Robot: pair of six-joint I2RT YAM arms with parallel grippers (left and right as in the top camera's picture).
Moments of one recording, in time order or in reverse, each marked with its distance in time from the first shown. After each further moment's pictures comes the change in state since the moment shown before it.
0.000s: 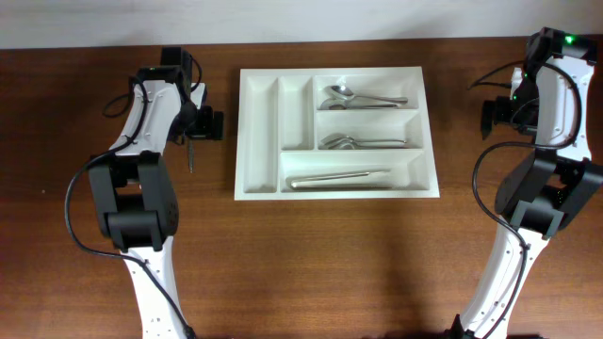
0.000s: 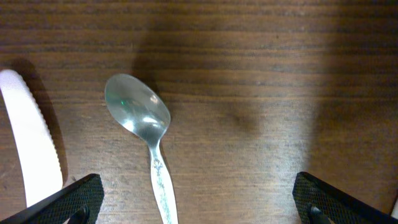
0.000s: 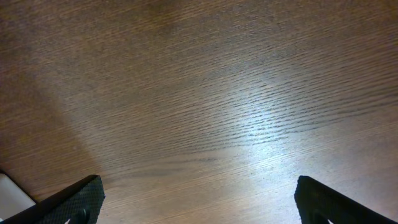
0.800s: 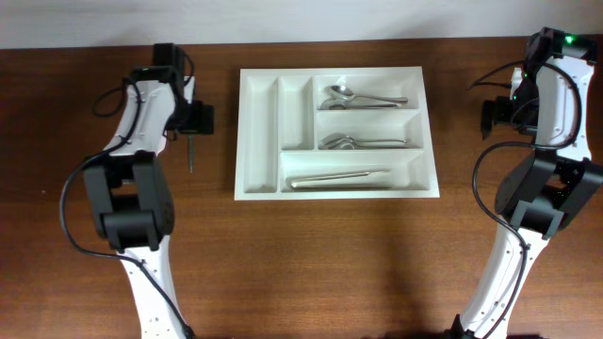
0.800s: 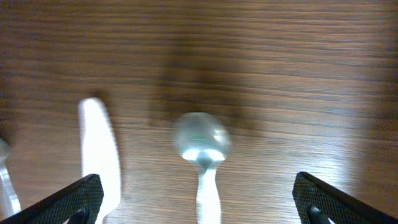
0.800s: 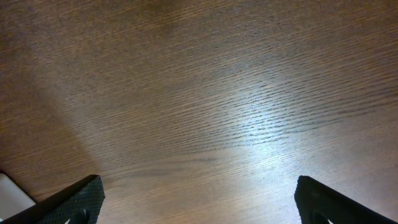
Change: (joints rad) left arm 0.038 0.000 0.000 0.075 -0.087 -0.004; right arm 0.000 0.000 0.000 0.000 0.000 0.000
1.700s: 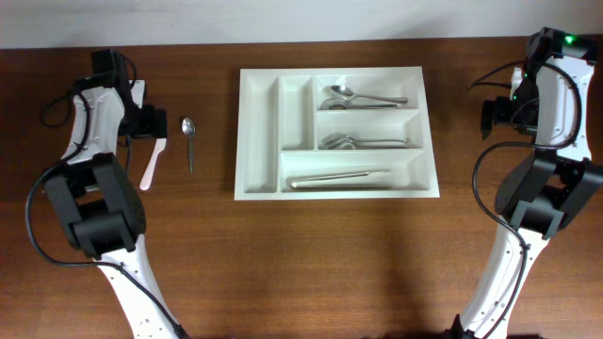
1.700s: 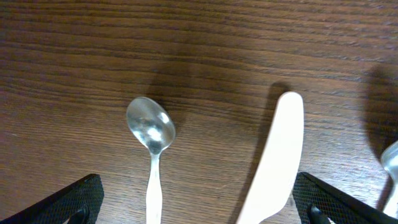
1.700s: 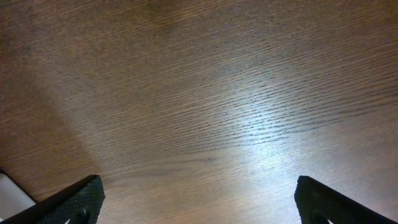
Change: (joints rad) left arm 0.191 0.000 0.000 0.033 -0.011 0.161; right arm 0.000 0.000 0.000 0.000 0.000 0.000
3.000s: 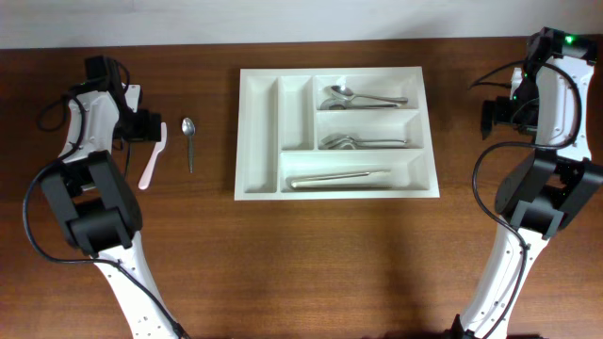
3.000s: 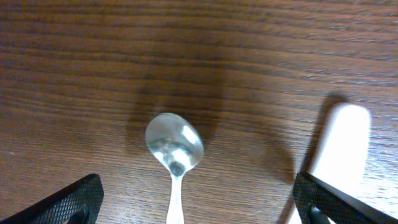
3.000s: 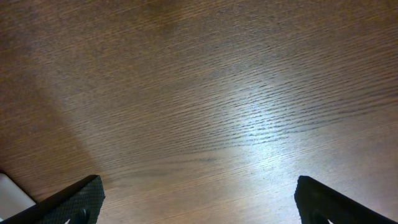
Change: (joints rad) left arm 0.037 0.043 0.002 0.043 0.011 0.047; right arm 0.000 0.000 0.000 0.000 0.000 0.000
